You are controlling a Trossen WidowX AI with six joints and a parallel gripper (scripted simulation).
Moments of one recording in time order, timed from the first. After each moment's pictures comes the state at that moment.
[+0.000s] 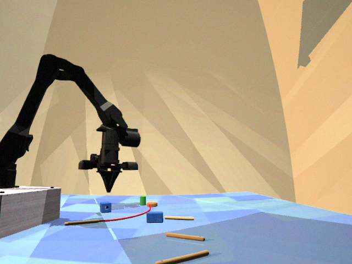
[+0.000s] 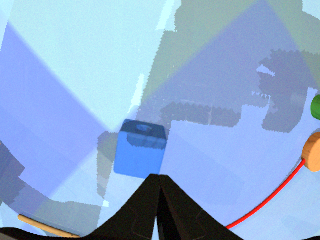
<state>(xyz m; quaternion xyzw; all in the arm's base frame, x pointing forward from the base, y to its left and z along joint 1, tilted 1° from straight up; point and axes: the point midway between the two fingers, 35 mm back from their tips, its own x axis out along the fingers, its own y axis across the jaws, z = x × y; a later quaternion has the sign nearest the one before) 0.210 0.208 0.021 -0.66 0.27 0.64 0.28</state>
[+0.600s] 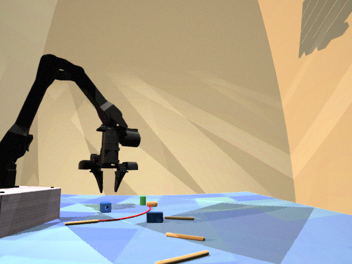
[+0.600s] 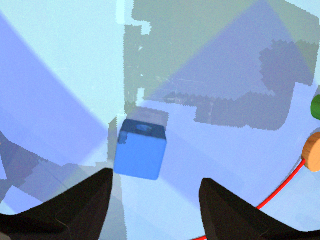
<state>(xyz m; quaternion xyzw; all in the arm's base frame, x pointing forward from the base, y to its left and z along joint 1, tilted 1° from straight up) 0.210 0.208 0.021 -0.66 0.27 0.64 0.28</state>
